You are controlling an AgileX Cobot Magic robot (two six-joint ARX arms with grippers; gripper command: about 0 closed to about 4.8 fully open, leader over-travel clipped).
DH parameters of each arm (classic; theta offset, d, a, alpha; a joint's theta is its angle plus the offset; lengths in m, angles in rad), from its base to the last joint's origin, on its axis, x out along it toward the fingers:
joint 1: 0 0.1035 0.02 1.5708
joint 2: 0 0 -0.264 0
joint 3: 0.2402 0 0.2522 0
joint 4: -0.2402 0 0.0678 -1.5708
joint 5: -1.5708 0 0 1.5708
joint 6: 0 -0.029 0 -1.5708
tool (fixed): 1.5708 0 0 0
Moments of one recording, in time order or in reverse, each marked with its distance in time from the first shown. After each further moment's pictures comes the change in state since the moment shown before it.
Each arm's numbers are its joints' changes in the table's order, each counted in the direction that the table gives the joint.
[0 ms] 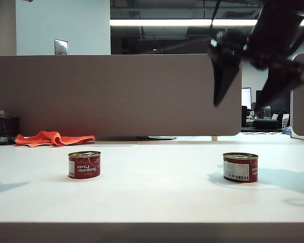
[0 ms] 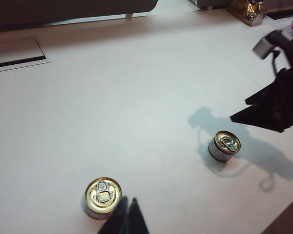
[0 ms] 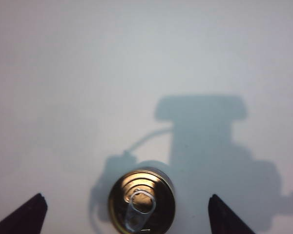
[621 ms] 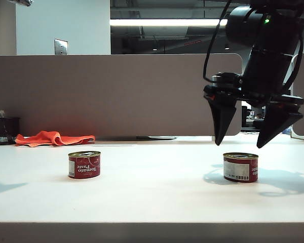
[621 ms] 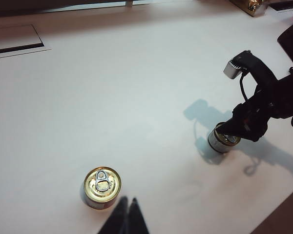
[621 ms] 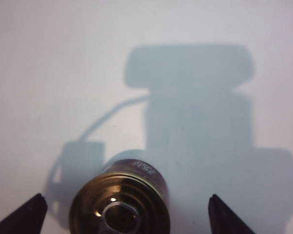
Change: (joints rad) left arm 0.000 0.000 0.000 -0.038 0.000 -0.002; right arm 0.005 -0.163 0.000 -0.005 -0.017 -0.004
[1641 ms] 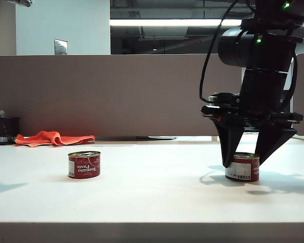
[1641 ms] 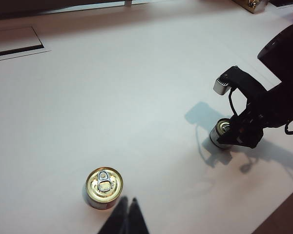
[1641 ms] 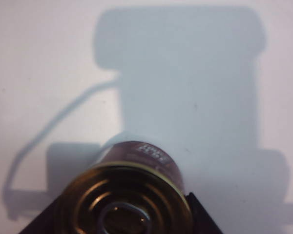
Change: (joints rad) left arm 0.000 -0.001 0.000 -0.001 0.000 -0.022; right arm 0.015 -0.079 0.002 -0.033 -0.010 -0.002
